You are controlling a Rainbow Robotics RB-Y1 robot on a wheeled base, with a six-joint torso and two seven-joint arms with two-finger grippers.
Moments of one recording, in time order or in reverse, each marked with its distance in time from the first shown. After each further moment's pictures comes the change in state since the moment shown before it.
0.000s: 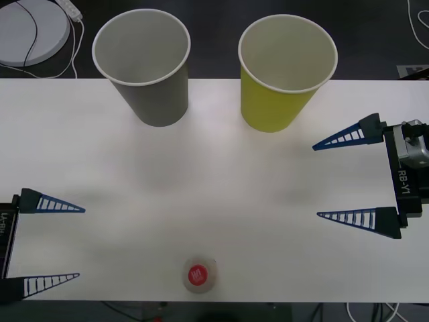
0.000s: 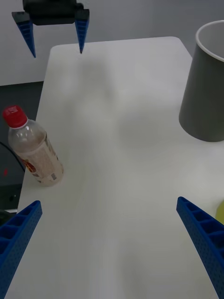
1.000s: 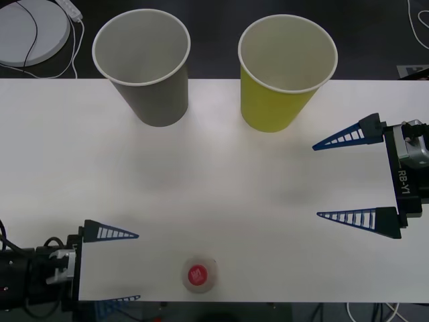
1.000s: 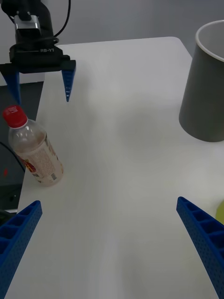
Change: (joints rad) right arm 0.000 0.000 0.000 0.000 0.000 0.000 0.000; left arm -0.045 -0.085 -0.366 -0.033 0.003 0.288 -0.122
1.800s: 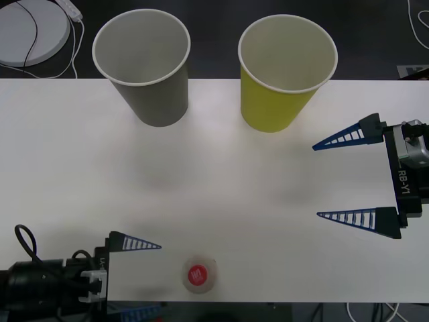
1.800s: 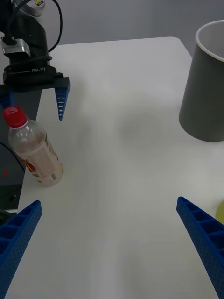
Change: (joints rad) right arm 0.000 0.000 0.000 0.000 0.000 0.000 0.000; left arm -0.057 -0.035 -0.169 -0.001 -0.022 0.128 -0.144
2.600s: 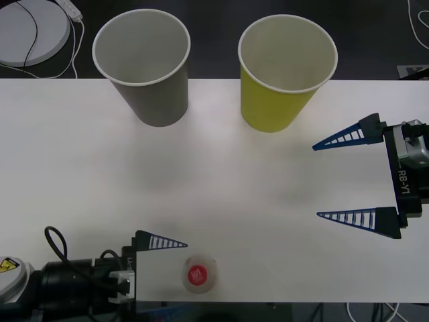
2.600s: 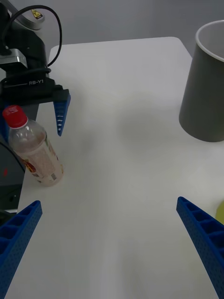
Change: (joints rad) right arm 0.000 0.000 0.000 0.000 0.000 0.000 0.000; left arm -0.044 -0.115 -0.058 0.000 -0.030 0.021 0.004
